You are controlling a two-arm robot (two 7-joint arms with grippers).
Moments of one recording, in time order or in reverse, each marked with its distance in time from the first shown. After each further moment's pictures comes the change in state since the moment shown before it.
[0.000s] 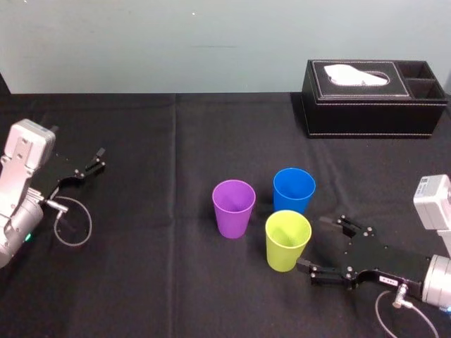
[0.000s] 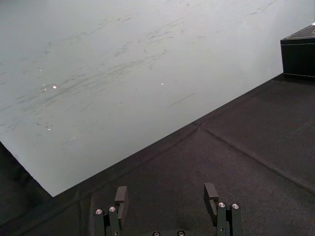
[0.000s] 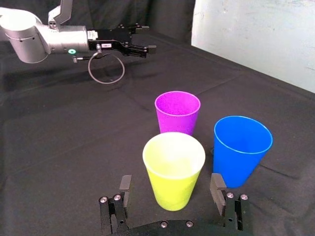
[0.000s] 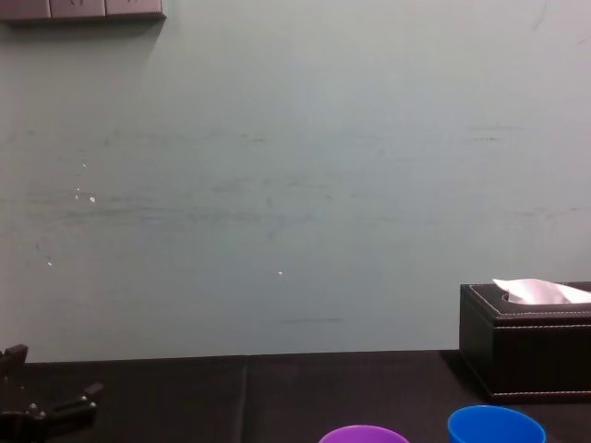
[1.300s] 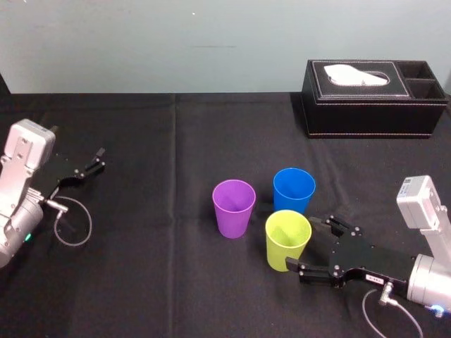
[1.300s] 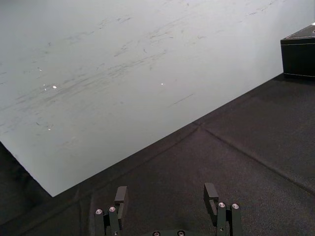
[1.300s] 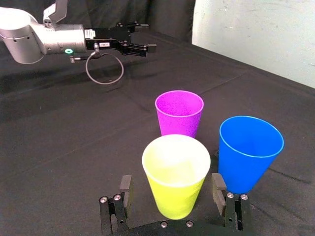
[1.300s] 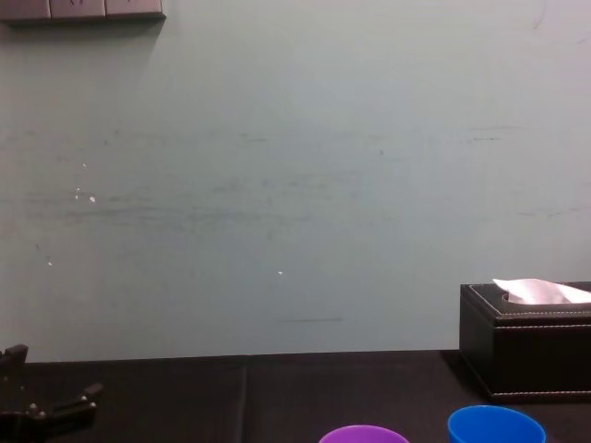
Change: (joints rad) left arm 0.000 0.000 0.000 0.000 0.000 0.000 0.000; right arm 0.046 -0.042 -0.046 0.043 -0.017 0.001 -0.011
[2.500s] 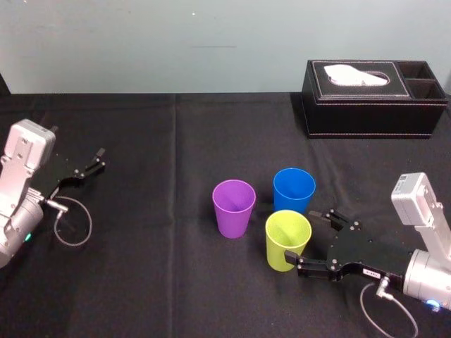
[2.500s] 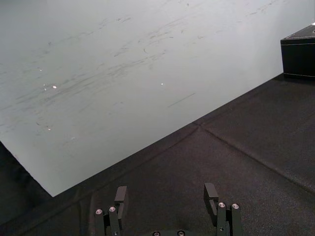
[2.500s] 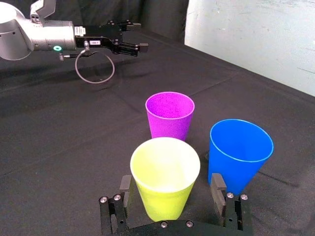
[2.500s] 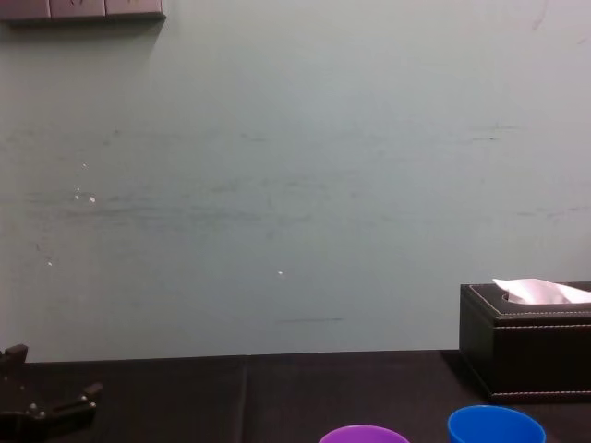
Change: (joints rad) left arm 0.000 0.000 0.000 0.000 0.000 0.000 0.000; right arm 0.013 -0.023 0.003 0.010 -0.041 0.000 -0.022
